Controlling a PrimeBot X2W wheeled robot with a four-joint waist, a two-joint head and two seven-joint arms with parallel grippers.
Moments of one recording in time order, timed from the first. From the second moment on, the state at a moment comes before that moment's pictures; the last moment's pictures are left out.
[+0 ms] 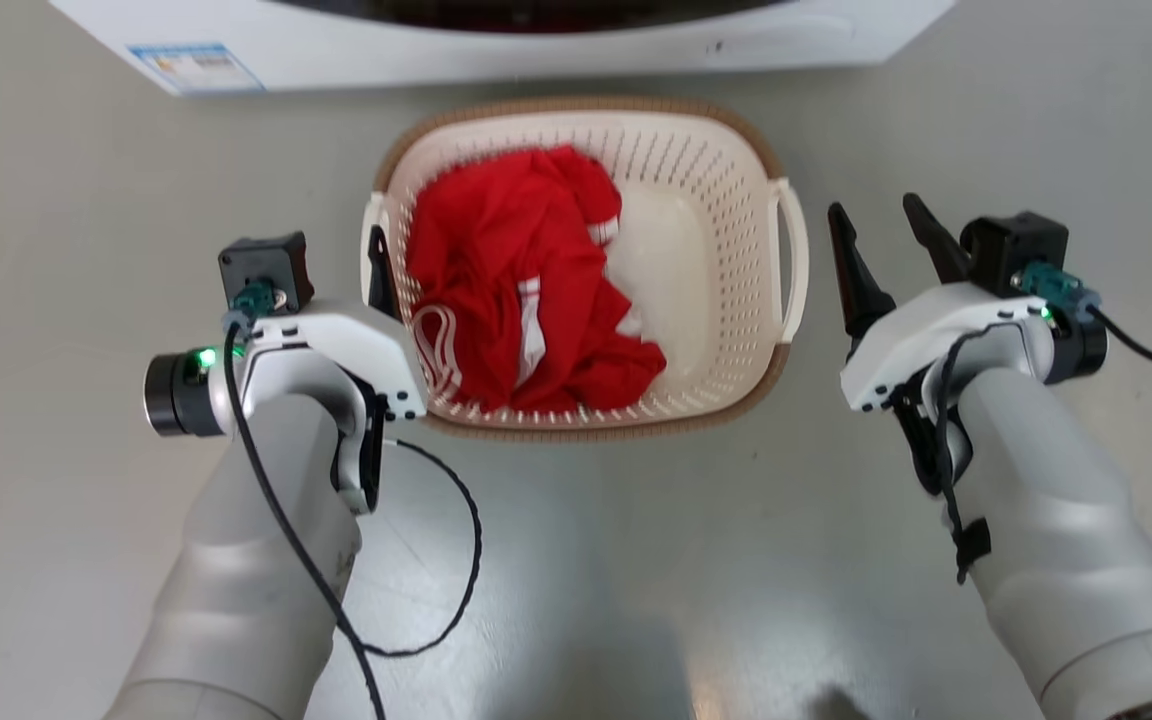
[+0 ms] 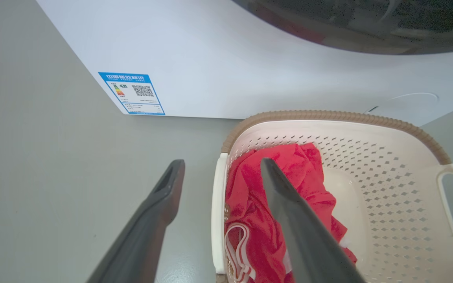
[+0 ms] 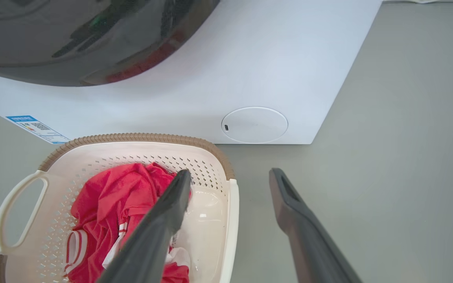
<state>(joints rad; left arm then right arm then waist) -0.80 0.03 -0.24 0.96 -0.34 0.16 -0.26 -0.83 -0.07 0.11 1.01 0.21 0.12 -0.25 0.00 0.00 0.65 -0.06</state>
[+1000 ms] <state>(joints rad) -0.42 0.03 -0.14 0.70 -0.34 0.09 -0.26 -0.47 -0.06 0.05 0.71 0.12 0.12 -0.25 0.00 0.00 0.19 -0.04</state>
